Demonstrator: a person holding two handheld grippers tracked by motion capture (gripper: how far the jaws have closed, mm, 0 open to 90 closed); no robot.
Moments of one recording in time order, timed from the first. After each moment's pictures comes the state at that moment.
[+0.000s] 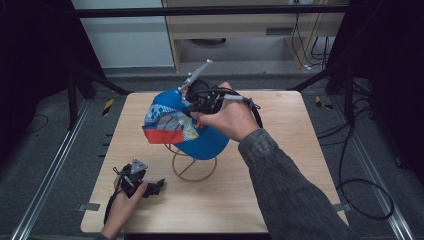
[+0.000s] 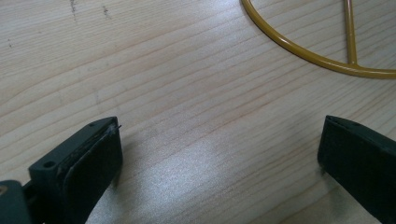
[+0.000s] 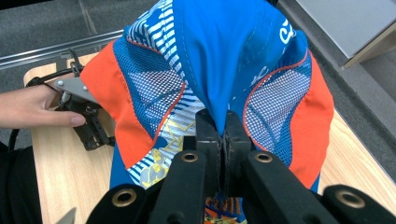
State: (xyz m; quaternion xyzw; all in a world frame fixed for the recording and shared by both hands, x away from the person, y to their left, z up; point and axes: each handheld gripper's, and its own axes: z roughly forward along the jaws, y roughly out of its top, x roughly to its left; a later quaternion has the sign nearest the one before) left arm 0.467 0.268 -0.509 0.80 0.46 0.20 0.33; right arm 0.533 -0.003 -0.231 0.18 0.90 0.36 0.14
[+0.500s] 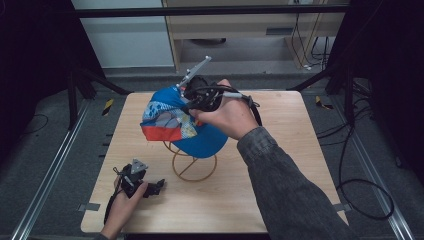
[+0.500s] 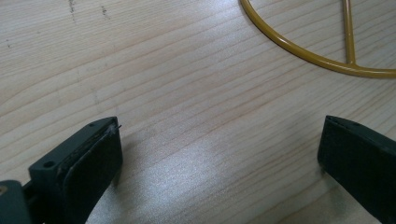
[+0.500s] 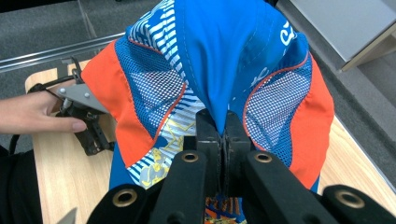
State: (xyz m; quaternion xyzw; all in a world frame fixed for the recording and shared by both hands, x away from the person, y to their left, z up) left arm 0.466 0.268 -0.509 0.80 0.46 0.20 0.33; right arm 0.532 0.000 -0.222 0.18 0.90 0.36 0.15
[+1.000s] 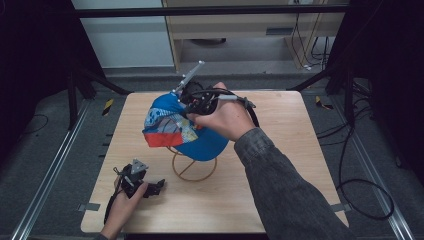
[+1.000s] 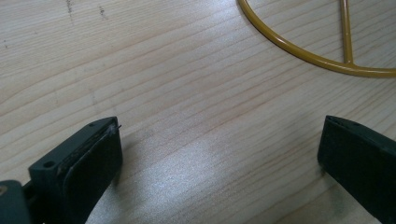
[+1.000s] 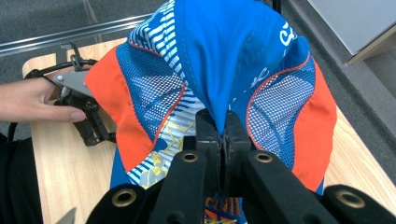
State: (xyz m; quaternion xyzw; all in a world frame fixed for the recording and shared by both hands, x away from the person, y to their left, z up) left arm 0.466 0.267 -0.509 0.80 0.46 0.20 0.33; right arm 0.533 0.008 -0.232 0.17 0.91 0.34 0.14
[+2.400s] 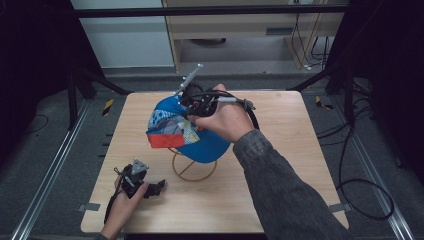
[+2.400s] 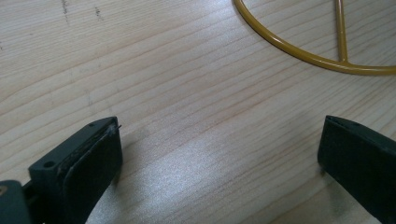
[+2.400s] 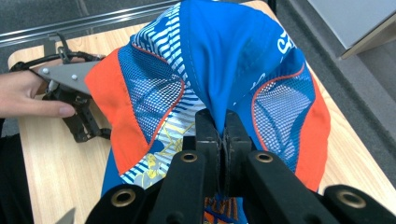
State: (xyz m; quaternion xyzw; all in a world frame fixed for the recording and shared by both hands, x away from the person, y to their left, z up) left arm 0.465 0.266 -0.509 0.80 0.46 0.20 0.33; right arm 0.533 0.009 -0.237 0.18 0.92 0.32 0.15
